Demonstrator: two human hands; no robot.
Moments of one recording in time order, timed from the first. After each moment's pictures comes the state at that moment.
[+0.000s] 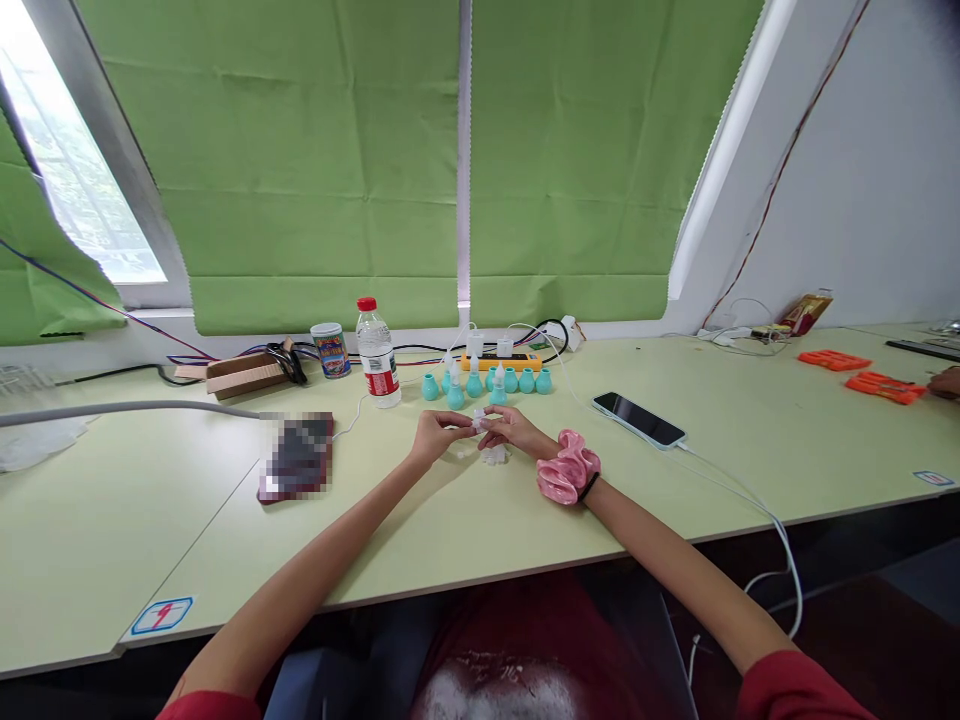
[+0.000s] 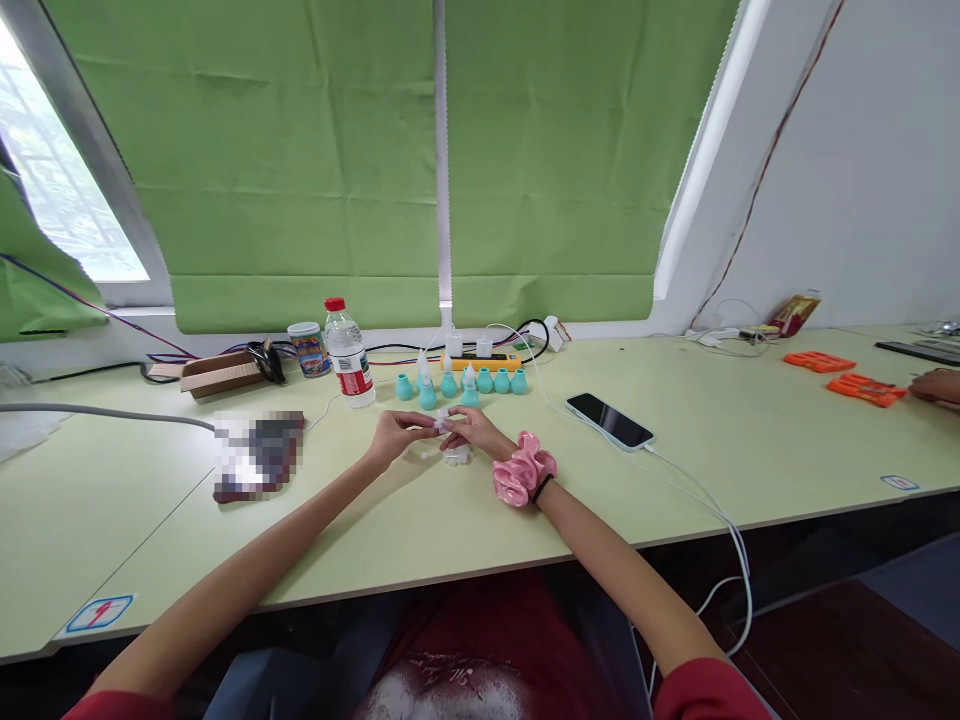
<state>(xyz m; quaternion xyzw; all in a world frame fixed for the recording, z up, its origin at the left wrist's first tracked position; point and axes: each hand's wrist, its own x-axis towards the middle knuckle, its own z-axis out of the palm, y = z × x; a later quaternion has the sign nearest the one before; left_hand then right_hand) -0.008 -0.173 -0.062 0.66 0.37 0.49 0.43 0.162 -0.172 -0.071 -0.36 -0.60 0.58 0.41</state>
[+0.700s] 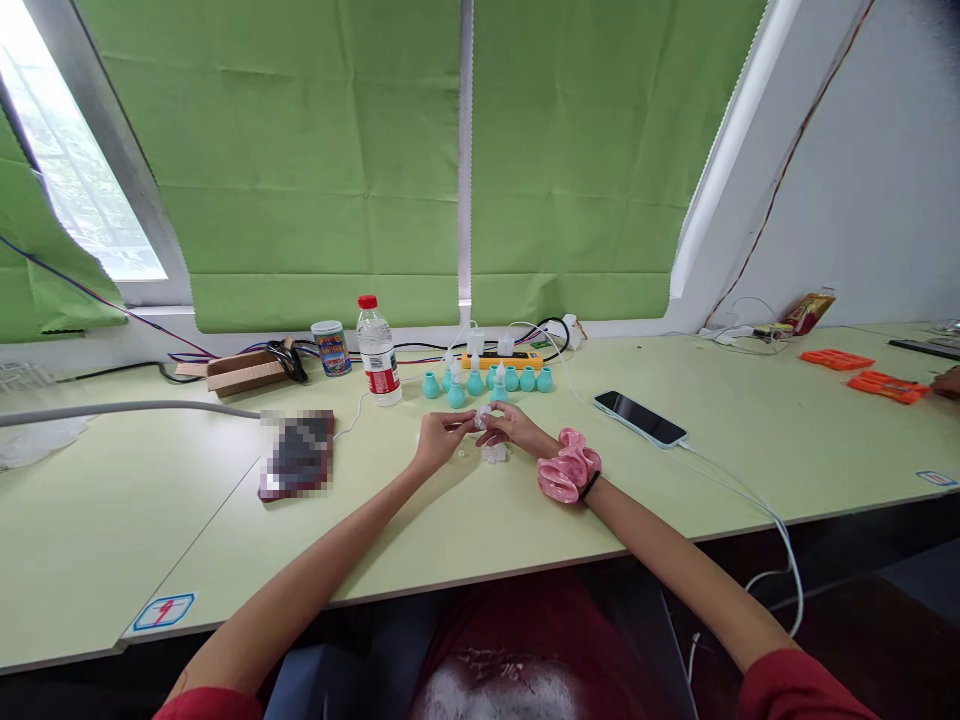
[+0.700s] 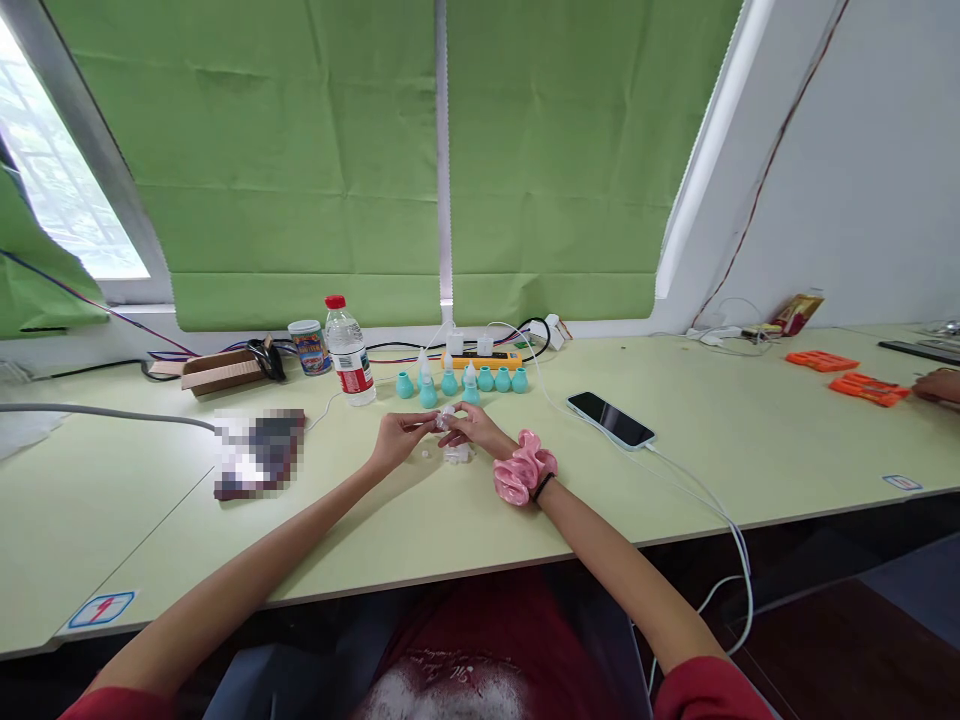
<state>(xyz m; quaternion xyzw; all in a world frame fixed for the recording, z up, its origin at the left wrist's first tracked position) -0.002 -0.181 -0.066 0.70 0.37 0.51 0.35 0.163 -0.171 -0.072 -0.36 -0.60 0.57 0.42</state>
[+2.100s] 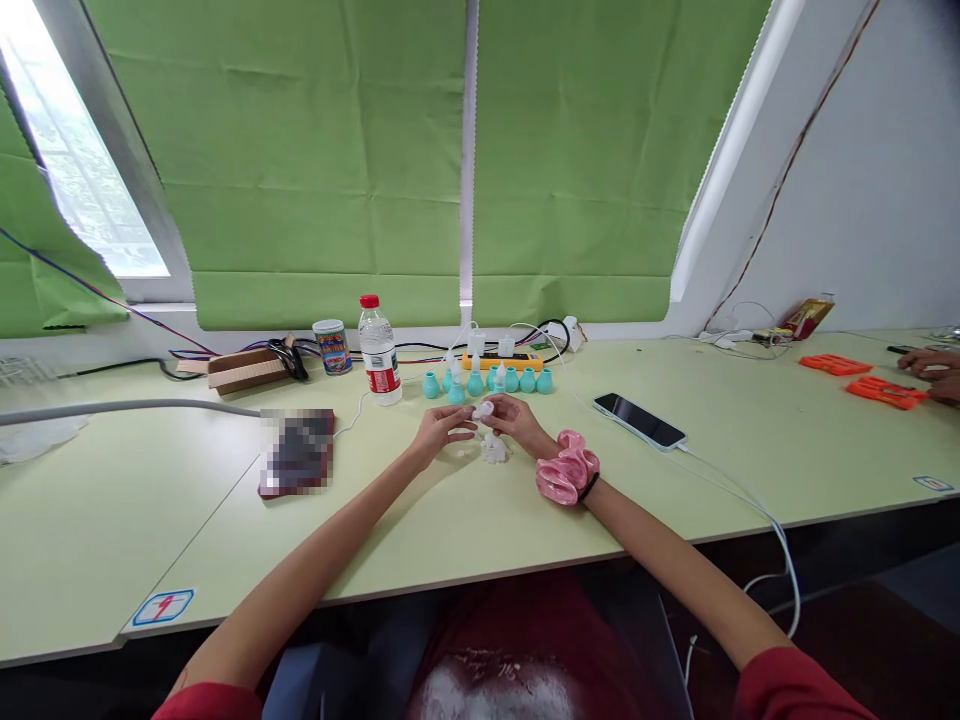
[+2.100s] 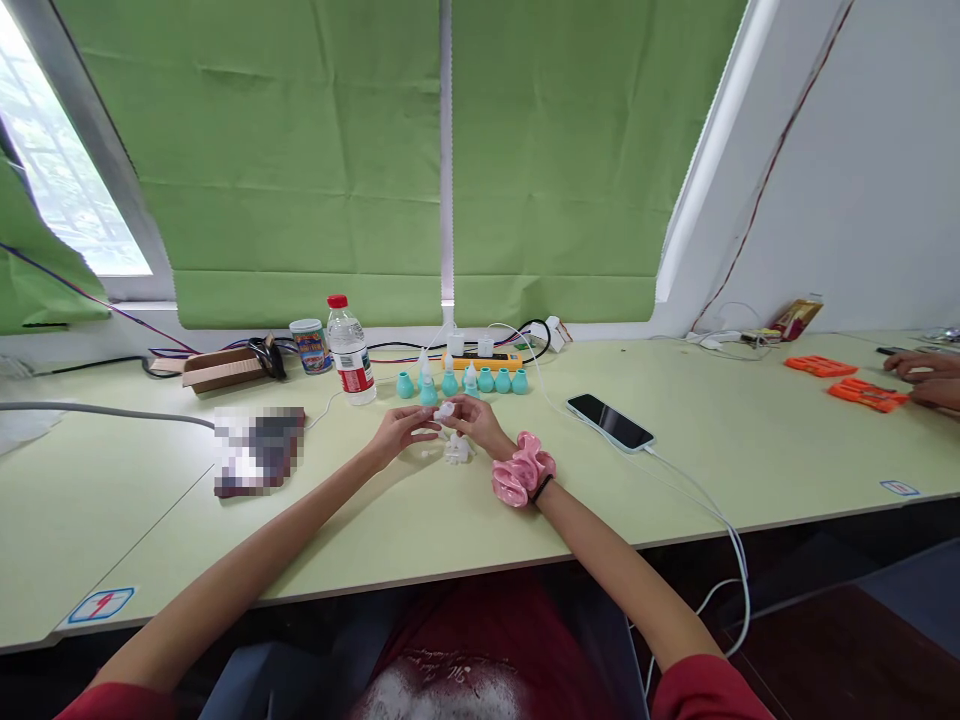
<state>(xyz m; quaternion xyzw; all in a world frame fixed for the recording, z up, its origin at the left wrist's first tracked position) -0.010 -0.170 -0.061 0.58 0.29 0.46 0.61 0.158 -0.176 -0.067 -0.32 -0.63 0.46 0.54</state>
